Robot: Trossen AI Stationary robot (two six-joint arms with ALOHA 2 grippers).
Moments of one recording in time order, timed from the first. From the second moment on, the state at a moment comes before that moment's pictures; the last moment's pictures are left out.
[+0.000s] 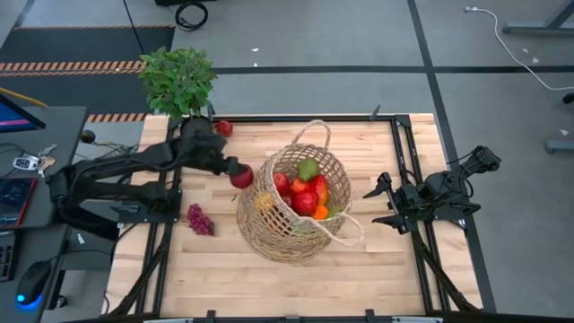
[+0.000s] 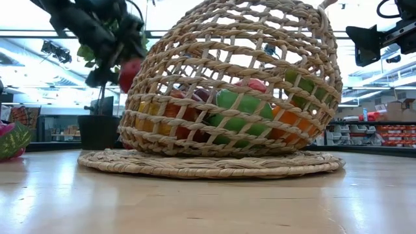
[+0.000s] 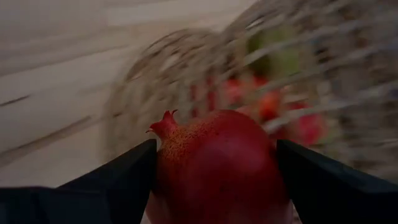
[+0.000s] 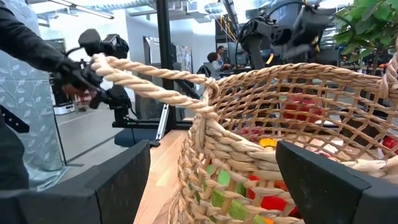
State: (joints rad) left arm 0.39 0.98 0.67 -0.37 0.18 -0.91; right arm 0.49 0.02 0.01 0.14 0.24 0.01
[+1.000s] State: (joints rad) left arm 0.39 0.77 0.67 0.52 0.22 -1.17; right arm 0.49 0.02 0.01 0.14 0.24 0.01
